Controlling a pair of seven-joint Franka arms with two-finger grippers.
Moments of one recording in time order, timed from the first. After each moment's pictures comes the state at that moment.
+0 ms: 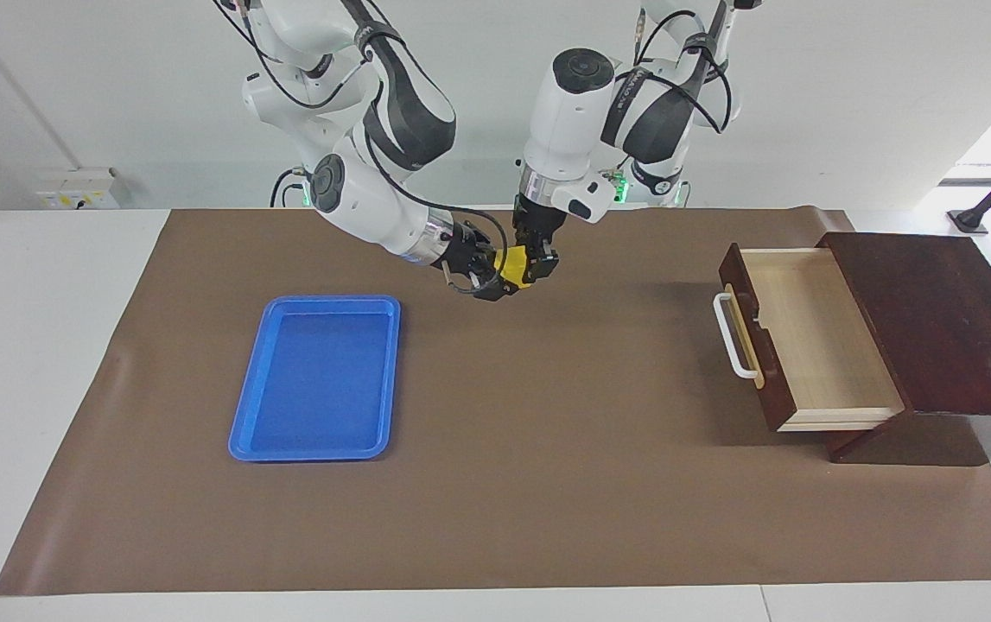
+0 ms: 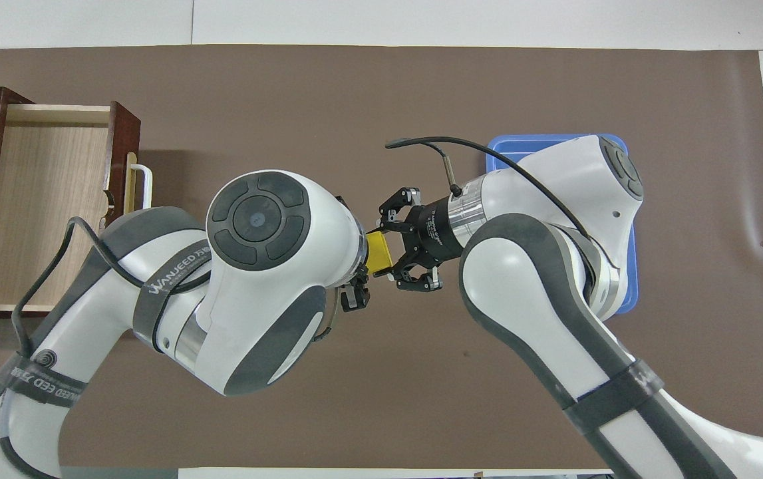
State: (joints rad) left arm -0.58 0.12 -0.12 -1.75 -0.10 1.95 -2.39; right arm 0.33 0.17 0.11 -1.88 0.83 2.07 1.41
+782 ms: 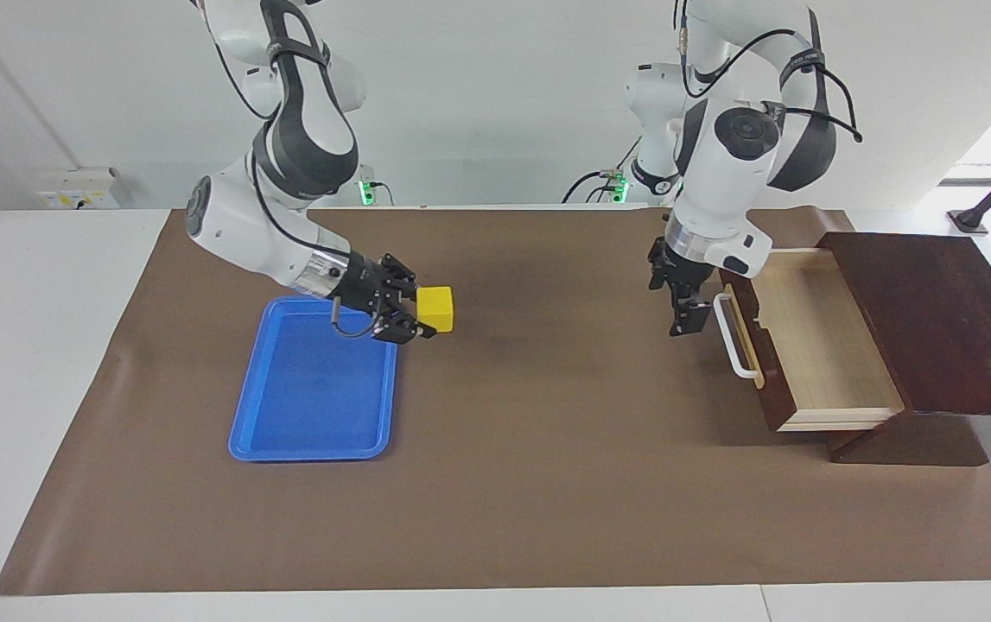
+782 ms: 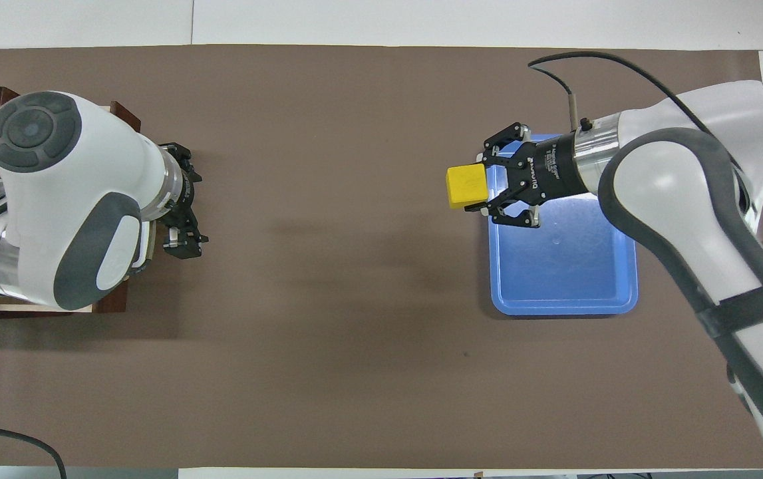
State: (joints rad) left arm -0.23 0.09 -0.09 -1.86 0.05 1.96 -1.98; right arm 0.07 0.21 0.09 -1.81 0.82 2.00 1.32
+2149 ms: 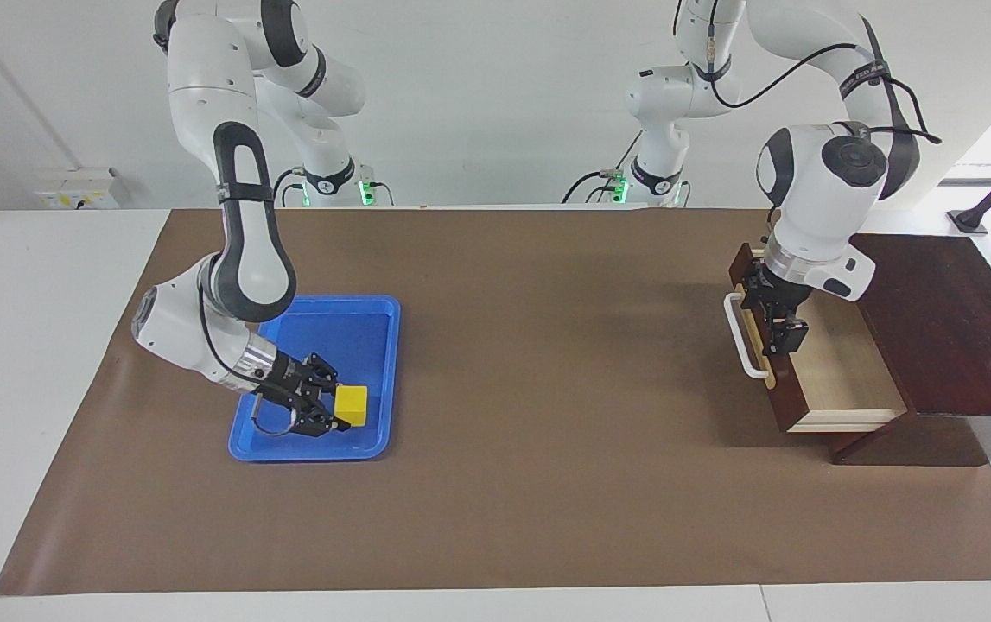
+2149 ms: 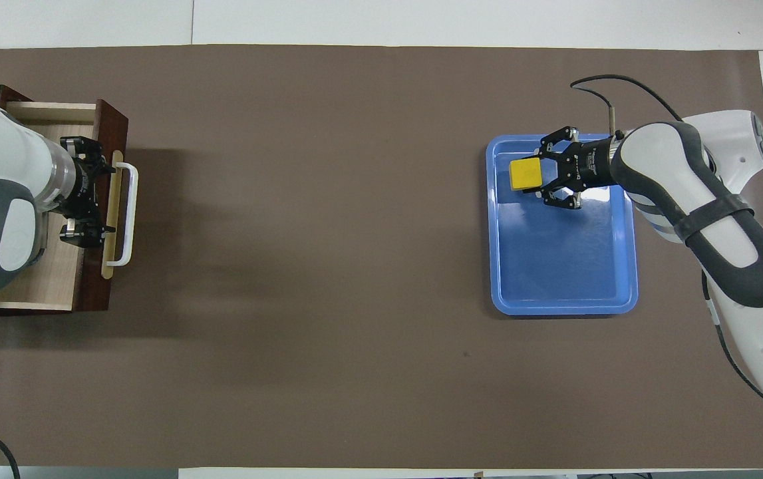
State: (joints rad) left arm 0.02 0.08 -0.10 -1.92 0.10 2.05 -1.68; right arm -0.07 0.49 0.09 -1.82 0.78 2.24 0.97
